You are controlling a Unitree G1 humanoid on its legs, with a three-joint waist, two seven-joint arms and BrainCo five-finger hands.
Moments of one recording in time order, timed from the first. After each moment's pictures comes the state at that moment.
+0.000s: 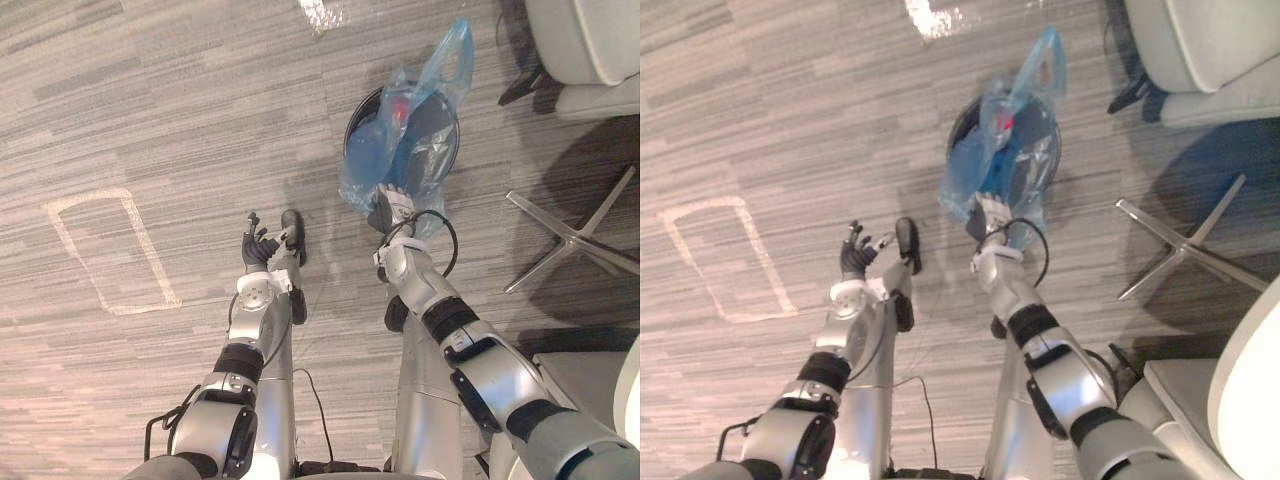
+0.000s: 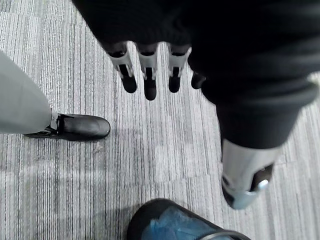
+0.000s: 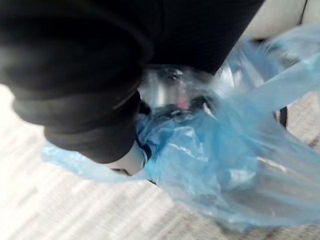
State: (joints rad) left arm -0.49 0.01 0.03 0.69 -0.16 -0.14 0.32; right arm -0.74 -0.16 0.36 0.66 -0.62 0.06 -0.41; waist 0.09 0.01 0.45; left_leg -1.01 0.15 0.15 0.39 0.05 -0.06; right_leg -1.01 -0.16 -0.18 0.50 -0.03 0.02
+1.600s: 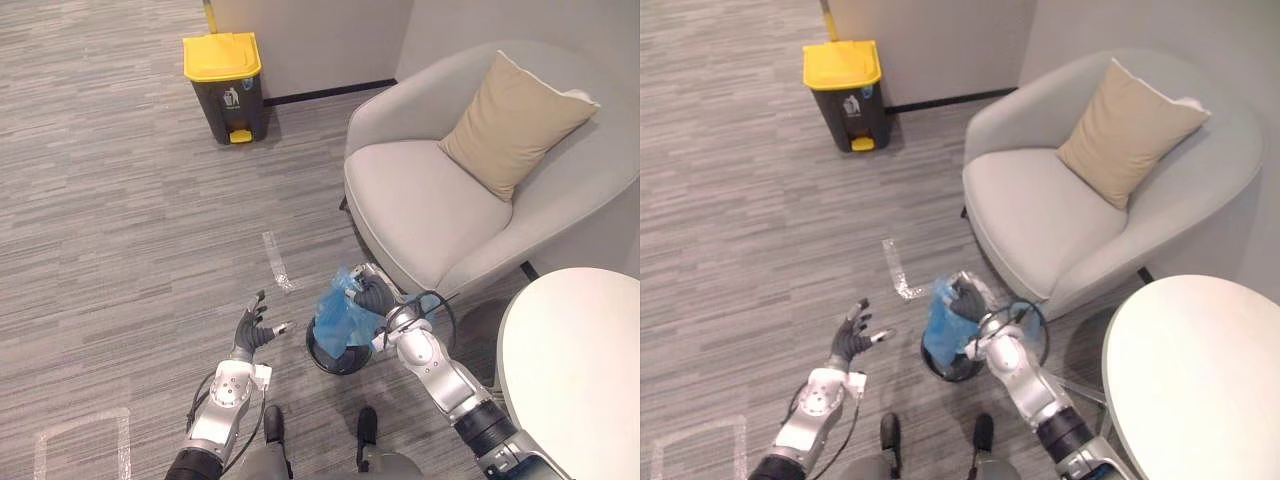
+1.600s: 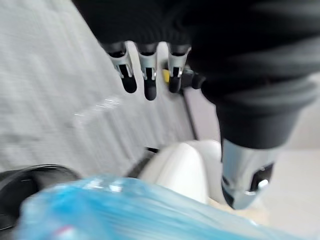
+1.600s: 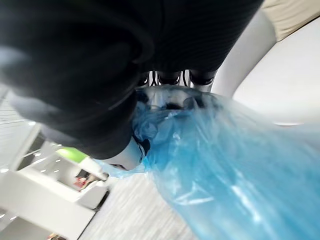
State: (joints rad) left arm 0.01 0.27 -0.27 0.26 -0.01 -0.14 0.15; right arm -0.23 -0.33 0.46 0.06 -0.30 -0.11 -0.11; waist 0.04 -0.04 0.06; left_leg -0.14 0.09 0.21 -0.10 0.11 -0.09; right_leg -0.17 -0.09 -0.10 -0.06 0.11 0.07
